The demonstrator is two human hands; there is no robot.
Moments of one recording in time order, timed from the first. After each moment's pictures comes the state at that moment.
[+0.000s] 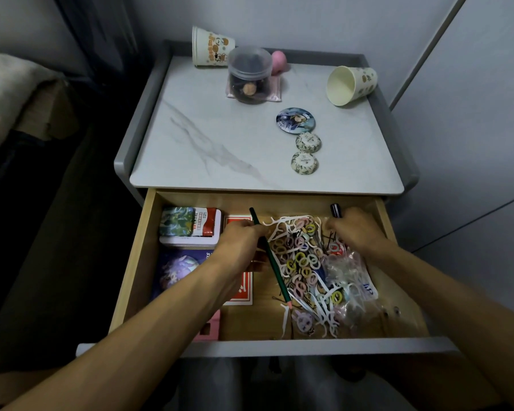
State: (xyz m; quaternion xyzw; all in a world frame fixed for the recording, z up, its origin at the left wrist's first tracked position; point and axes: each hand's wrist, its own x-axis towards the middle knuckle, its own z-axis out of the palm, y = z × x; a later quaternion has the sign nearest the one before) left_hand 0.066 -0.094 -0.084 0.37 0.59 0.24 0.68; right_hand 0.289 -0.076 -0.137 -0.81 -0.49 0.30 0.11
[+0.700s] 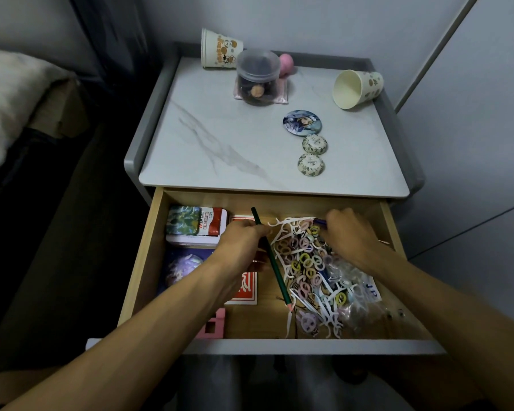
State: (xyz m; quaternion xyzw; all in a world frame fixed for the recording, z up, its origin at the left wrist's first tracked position) left_hand 0.055 -0.095 -0.083 0.37 0.59 0.24 0.68; right_hand 0.263 -0.078 -0.132 -0.74 -0.67 0.10 -0.06
